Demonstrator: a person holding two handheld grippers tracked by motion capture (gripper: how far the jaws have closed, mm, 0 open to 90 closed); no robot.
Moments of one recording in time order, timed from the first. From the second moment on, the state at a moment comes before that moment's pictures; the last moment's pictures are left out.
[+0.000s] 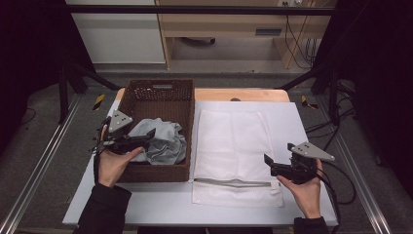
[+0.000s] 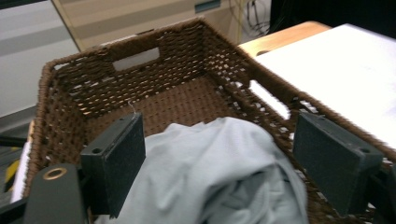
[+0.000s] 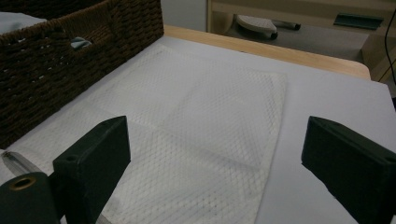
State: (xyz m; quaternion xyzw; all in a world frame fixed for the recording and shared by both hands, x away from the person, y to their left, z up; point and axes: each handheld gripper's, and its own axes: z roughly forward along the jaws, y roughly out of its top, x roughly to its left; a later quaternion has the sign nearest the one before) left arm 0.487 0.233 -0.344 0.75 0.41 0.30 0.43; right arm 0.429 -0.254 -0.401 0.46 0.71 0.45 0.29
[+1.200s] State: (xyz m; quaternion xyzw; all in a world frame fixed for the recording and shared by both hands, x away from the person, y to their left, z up) left arm 0.557 0.213 -0.416 0.85 0.41 0.21 0.25; right arm 0.432 -0.250 -0.409 0.46 0.73 0.42 0.28
